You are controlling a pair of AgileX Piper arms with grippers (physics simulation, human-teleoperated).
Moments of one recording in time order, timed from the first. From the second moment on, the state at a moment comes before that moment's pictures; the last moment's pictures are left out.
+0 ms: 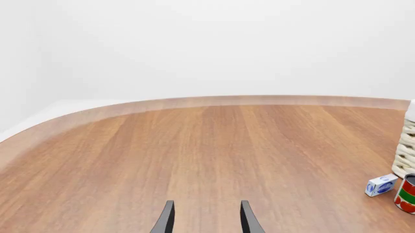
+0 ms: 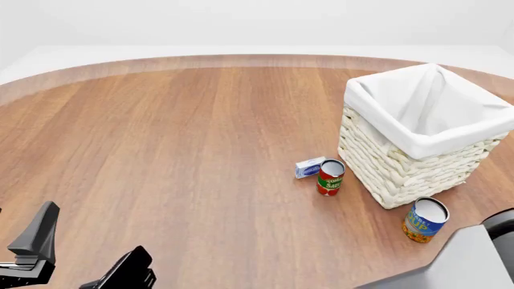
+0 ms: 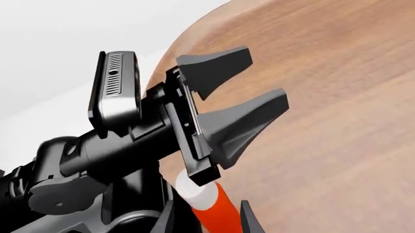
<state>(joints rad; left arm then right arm) 0.00 0.00 0.00 0.00 0.00 1.41 1.97 -1.07 -0.51 0.33</state>
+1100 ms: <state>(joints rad) 0.00 0.00 0.00 0.00 0.00 1.38 2.12 -1.22 -0.52 0.36</state>
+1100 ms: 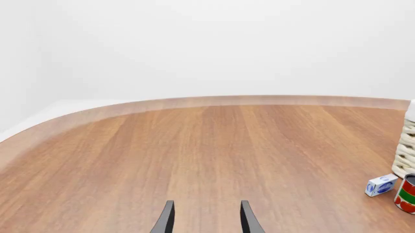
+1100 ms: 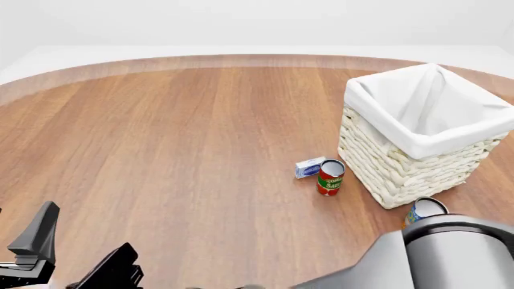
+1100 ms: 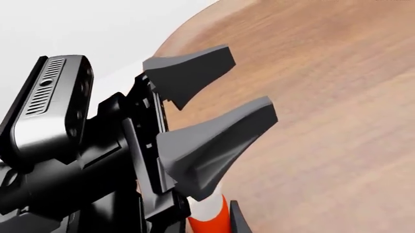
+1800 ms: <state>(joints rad) 0.00 0.00 0.00 0.00 0.00 1.19 2.09 -1.22 -0.53 0.36</state>
